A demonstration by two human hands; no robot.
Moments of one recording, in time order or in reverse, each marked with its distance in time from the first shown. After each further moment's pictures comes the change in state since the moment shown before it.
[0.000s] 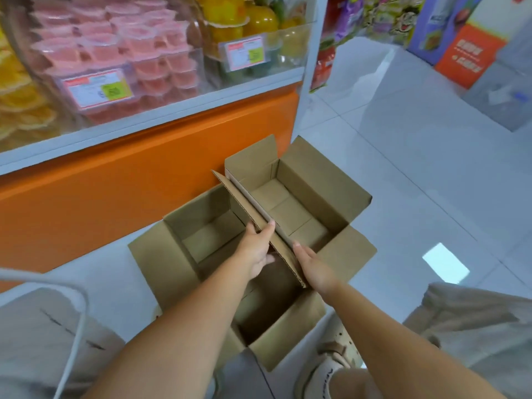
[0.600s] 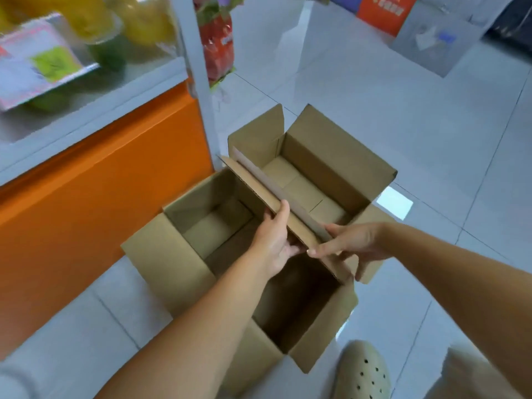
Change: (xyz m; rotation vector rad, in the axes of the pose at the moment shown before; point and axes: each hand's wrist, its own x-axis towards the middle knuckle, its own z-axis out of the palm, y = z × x) left_hand 0.118 0.045 0.182 -0.023 -0.284 -0.248; right_hand 0.113 -0.024 -0.219 -0.019 -0.348 0.433
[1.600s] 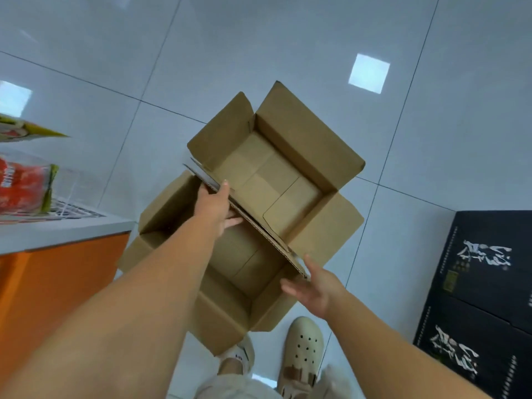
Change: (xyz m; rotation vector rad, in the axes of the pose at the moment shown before) left_hand 0.097 0.097 0.257 0.651 0.411 -0.167; right_hand -0.058 0.089 -0.105 1.801 0.246 0.339
